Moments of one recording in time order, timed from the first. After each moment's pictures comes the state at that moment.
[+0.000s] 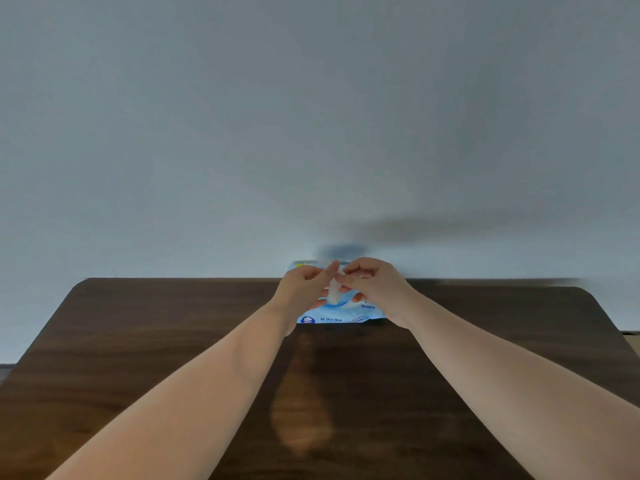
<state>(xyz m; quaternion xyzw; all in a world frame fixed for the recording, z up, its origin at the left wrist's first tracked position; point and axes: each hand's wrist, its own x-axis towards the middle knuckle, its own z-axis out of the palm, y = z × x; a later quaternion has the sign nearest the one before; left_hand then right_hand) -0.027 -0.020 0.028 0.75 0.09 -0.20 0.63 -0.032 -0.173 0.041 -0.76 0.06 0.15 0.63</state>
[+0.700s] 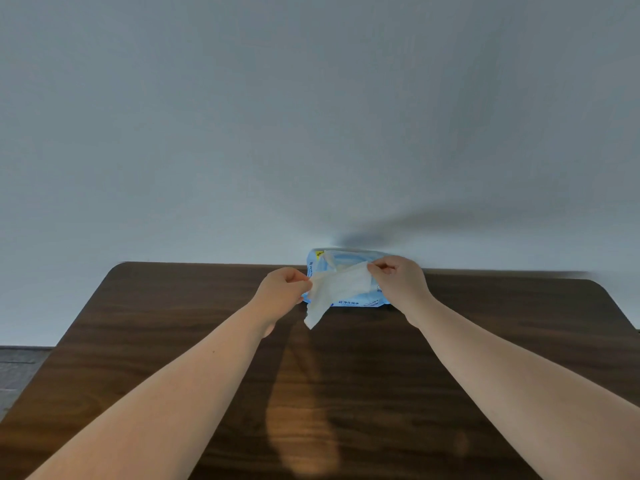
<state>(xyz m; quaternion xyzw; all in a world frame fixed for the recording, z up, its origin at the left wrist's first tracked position) -0.068 0.039 0.028 0.82 0.14 -0.15 0.54 -0.066 -0.165 0.038 -0.86 0.13 0.04 0.50</state>
